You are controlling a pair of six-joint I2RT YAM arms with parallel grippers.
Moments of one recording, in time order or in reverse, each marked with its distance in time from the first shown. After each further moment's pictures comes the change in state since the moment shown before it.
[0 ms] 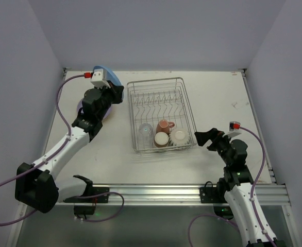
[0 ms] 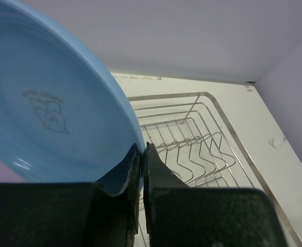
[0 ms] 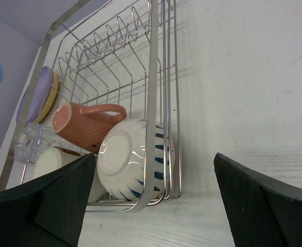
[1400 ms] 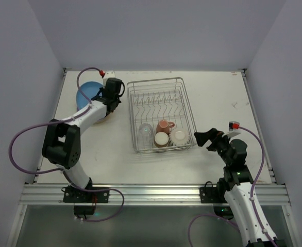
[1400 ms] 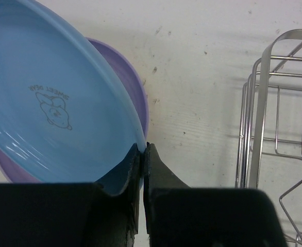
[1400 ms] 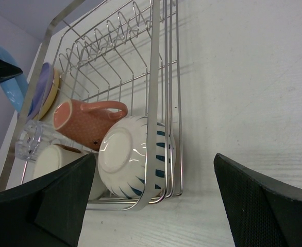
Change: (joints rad) left arm 0.043 0.487 0.302 -0.435 -0.442 0.050; right arm 0.000 0.012 0.000 0.000 -0.012 0.000
